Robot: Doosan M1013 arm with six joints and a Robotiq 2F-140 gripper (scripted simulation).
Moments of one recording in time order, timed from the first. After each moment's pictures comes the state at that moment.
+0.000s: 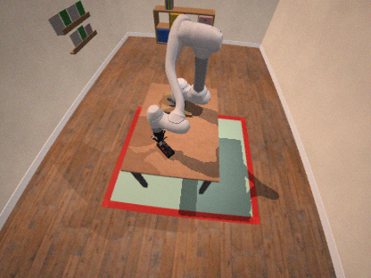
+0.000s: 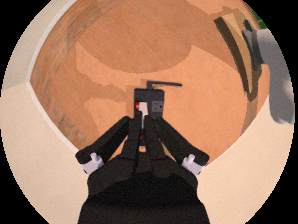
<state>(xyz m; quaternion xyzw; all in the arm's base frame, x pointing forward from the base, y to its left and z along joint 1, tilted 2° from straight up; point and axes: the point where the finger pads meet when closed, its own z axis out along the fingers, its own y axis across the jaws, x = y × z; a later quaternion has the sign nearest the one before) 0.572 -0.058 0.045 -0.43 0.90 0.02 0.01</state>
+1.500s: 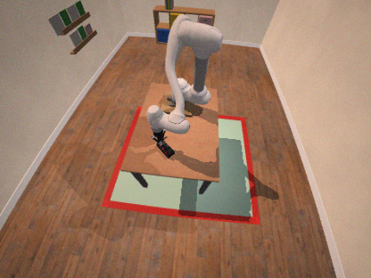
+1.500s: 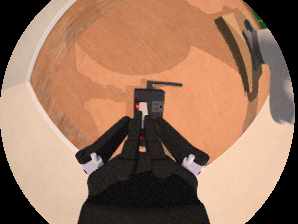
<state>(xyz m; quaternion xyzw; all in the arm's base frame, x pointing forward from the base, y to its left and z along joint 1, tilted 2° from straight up) 0.572 -0.058 0.043 -0.43 0.90 0.02 0.01</state>
